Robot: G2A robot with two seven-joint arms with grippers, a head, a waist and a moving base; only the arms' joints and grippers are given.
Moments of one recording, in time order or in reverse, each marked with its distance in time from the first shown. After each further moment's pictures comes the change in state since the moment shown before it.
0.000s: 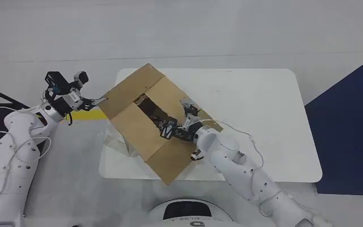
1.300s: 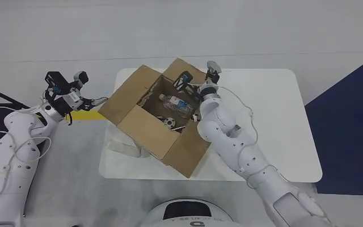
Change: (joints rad) left arm 0.000 0.000 0.000 0.000 0.000 0.000 0.000; right arm 0.223 -0.135 0.093 0.223 -0.132 0.234 0.286
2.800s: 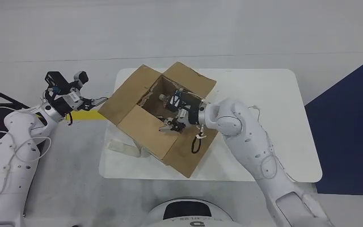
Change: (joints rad) left arm 0.000 0.000 0.000 0.000 0.000 0.000 0.000; right arm 0.003 0.007 0.118 0.069 1.280 -0.684 0.117
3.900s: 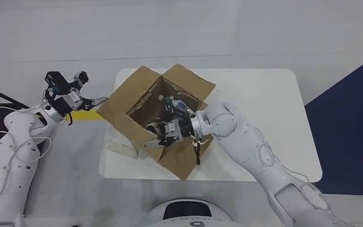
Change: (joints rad) left arm 0.000 0.000 0.000 0.000 0.000 0.000 0.000; right arm 0.054 0.035 -0.176 0.028 0.601 -0.152 0.149
